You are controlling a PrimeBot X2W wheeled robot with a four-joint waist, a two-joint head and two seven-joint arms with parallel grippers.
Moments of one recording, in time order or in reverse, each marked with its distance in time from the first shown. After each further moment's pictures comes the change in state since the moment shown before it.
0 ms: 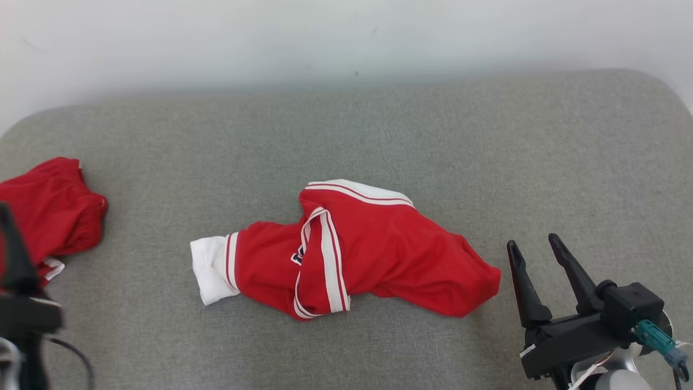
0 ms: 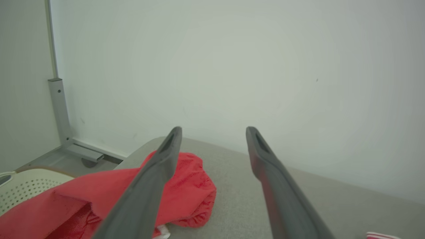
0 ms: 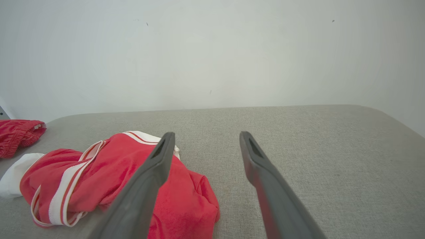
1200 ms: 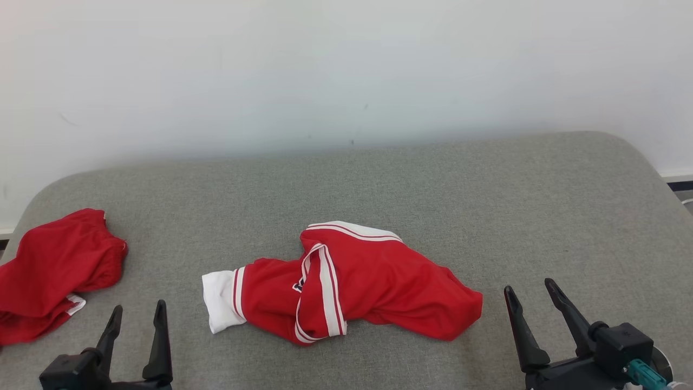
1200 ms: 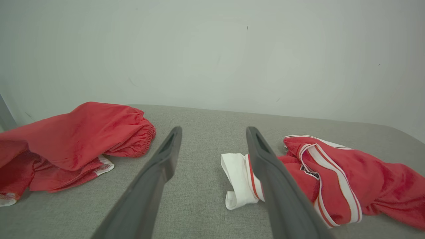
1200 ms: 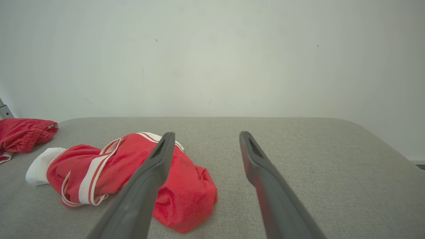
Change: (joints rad) left arm 0.260 -0.121 -0.244 -0.134 0.183 0.051 0.028; right arm 0.126 0.000 0.005 -0.034 -0.040 0.000 0.017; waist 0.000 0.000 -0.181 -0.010
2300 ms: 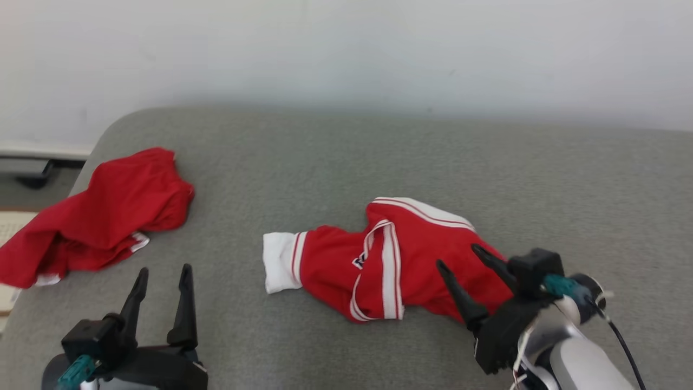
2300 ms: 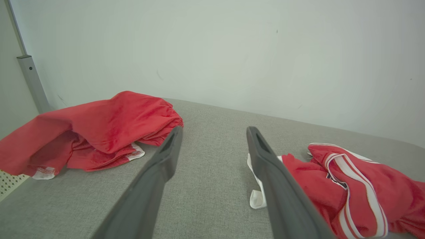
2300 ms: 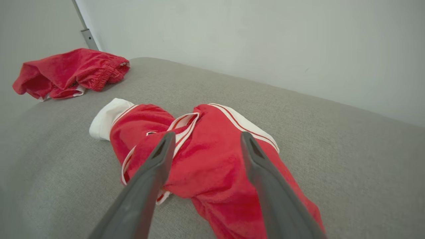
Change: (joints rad) left arm -0.090 -0.033 -0.044 -0.004 -0.016 -0.009 0.001; right arm -0.264 -0.076 0.238 0.132 0.083 0.000 0.244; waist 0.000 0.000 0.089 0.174
